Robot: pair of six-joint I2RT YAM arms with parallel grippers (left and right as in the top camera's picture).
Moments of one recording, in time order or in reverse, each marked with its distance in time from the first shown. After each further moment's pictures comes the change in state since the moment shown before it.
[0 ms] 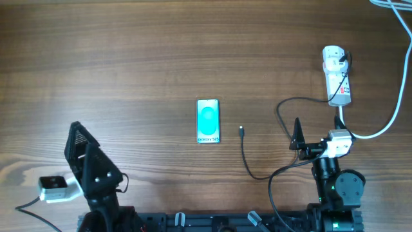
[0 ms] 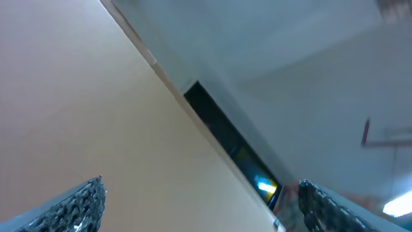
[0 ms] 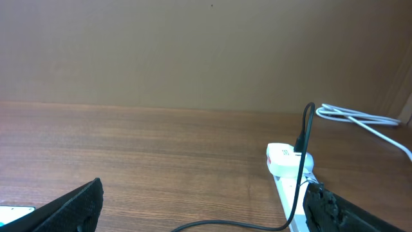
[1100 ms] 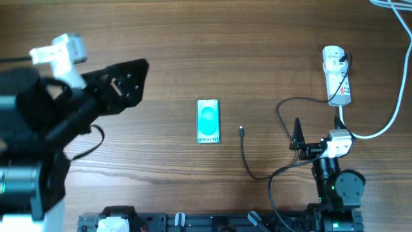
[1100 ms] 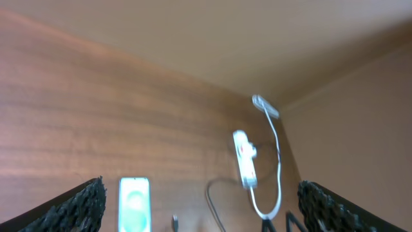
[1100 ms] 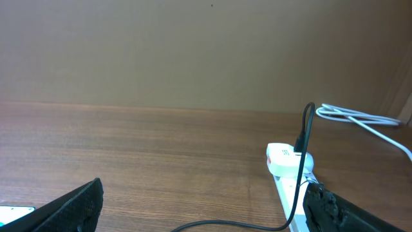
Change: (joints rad) left arm 0.000 1.023 1.535 -1.831 0.528 0.460; right arm 0.000 -0.001 0.000 0.000 0.000 0.000
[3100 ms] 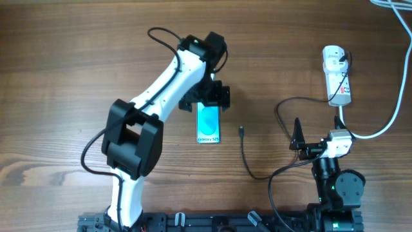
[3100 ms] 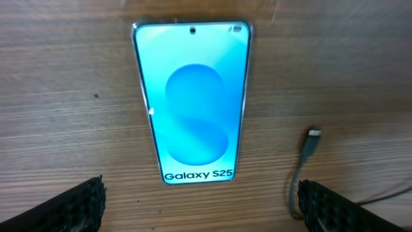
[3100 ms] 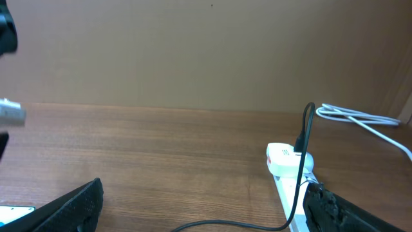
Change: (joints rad) left arm -0.529 1.093 0.240 -0.343 -0.310 0.005; right arm 0.000 0.000 0.000 0.000 0.000 0.000
